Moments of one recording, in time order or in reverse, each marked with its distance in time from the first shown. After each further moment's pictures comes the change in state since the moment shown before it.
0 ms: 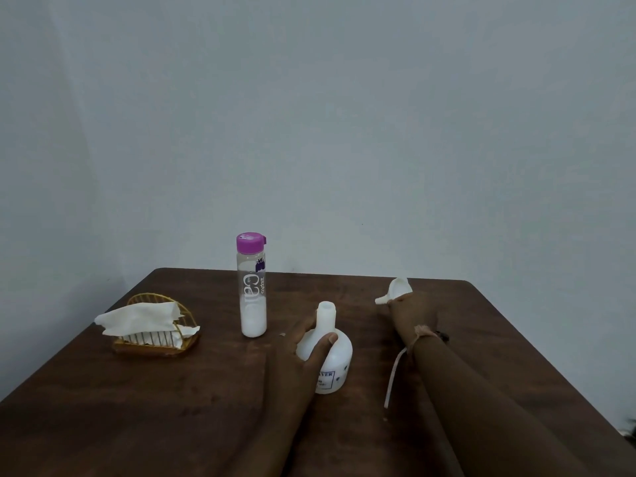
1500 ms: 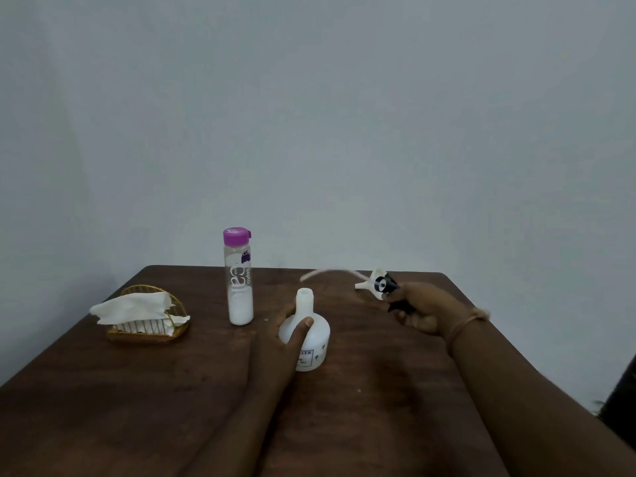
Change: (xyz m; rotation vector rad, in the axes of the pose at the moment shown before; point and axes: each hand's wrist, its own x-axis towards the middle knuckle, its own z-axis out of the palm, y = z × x) left_hand -0.006 0.008 -0.002 -0.011 -0.039 -0.011; right_hand -0.023 0.006 -0.094 0.577 -0.476 0.305
